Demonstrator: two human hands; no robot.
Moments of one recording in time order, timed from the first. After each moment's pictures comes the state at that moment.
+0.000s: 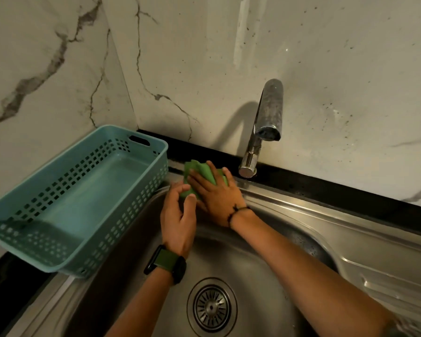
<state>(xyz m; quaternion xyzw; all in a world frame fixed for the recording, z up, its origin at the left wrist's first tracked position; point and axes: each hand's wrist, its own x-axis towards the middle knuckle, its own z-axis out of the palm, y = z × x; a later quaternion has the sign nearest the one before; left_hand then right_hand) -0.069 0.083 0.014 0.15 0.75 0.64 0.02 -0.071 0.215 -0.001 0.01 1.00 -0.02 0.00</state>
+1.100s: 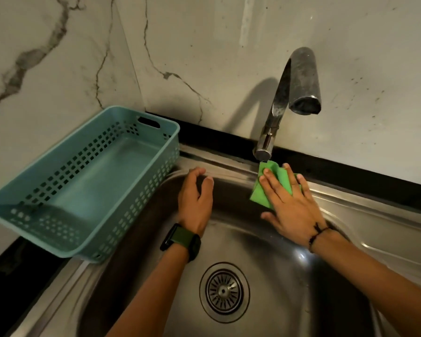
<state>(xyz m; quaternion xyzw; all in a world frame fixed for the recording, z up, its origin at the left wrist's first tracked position) -0.084 0.089 -0.002 0.12 0.76 0.63 0.10 0.034 0.269 -0.011 0.12 0.99 0.10 0.03</state>
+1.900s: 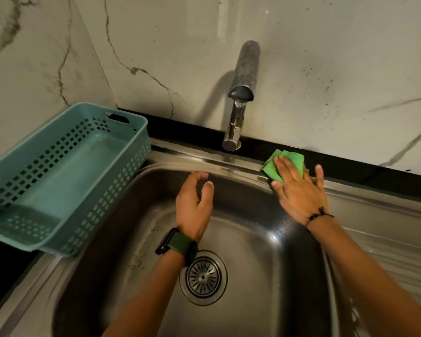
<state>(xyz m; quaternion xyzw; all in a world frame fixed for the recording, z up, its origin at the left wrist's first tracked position) -0.028 0.107 0.012 0.20 0.76 0.61 0.09 0.074 0.311 -0.005 0.31 0.95 0.02 -0.02</state>
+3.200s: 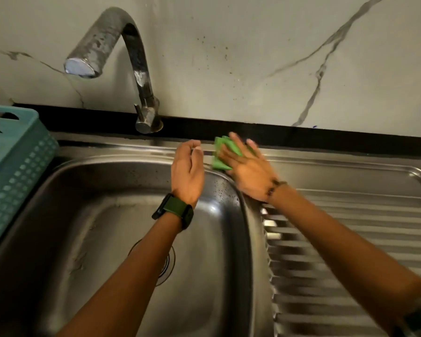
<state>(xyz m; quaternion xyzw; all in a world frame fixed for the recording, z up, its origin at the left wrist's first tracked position) 0.038 0.216 0.025 0.27 0.73 0.62 0.13 0.140 0.340 0.007 0.18 0.98 0.02 0.00</state>
